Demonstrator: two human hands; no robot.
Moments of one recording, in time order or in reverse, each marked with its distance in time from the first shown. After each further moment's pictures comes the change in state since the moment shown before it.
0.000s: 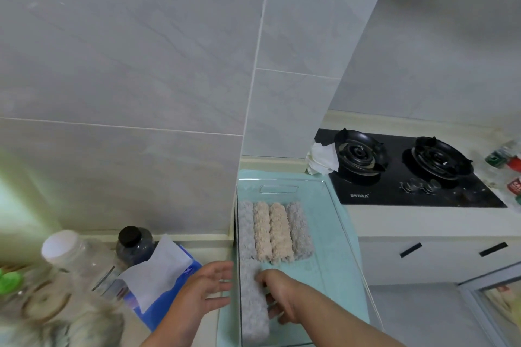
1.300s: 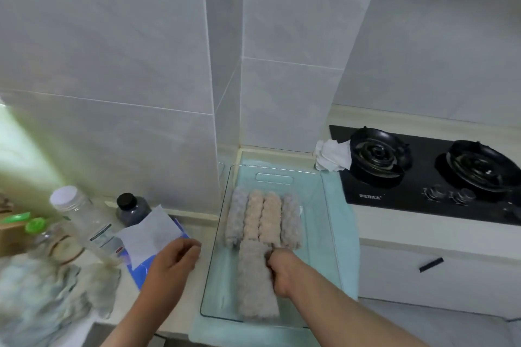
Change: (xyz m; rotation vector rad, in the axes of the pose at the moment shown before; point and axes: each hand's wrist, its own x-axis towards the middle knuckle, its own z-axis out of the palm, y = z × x) left_hand -0.022 -0.030 0.037 0.360 0.550 0.412; right_hand 0.009 0.010 -0.050 0.524 -0.071 -0.102
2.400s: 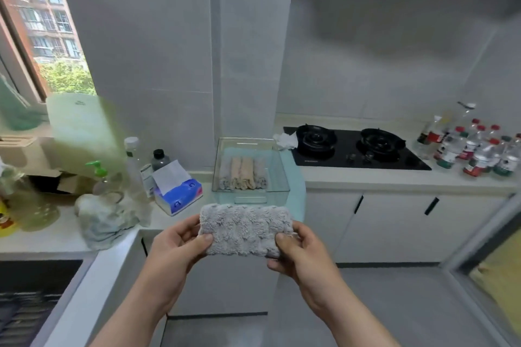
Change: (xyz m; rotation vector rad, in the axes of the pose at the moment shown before) left_hand -0.335 -0.008 -0.090 -0.525 -0.367 0.219; right_hand -0.322 0.286 -0.088 0.128 -0.164 -0.833
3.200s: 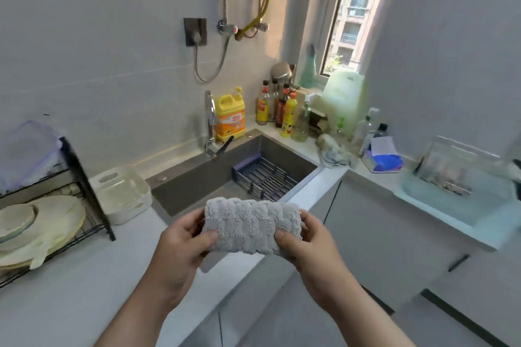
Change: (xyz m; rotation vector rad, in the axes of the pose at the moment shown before) left_hand -0.516 0.046 -0.166 -0.097 0.736 0.239; right_hand -0.350 0.118 0.220 -0.161 -0.872 0.084
